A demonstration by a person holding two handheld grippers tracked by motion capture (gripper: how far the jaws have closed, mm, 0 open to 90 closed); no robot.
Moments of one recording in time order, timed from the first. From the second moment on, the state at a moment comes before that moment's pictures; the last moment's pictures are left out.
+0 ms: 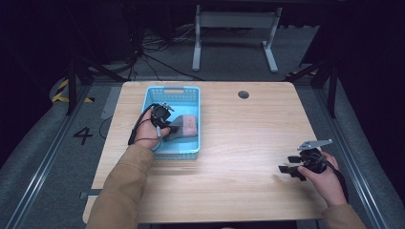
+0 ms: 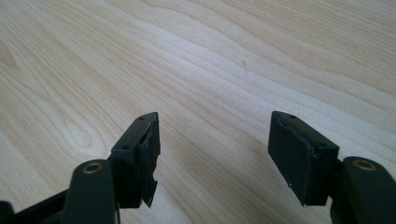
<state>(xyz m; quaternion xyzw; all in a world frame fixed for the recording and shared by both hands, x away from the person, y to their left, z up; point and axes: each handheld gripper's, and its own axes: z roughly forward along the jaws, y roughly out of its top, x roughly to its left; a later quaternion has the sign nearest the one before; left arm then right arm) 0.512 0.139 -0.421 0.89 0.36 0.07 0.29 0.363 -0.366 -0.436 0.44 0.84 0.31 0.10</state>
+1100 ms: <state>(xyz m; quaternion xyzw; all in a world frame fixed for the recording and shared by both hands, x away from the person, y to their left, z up) 0.495 0.135 -0.412 0.85 0.37 0.14 0.34 0.373 -0.350 -0.431 0.42 0.84 0.32 0.10</state>
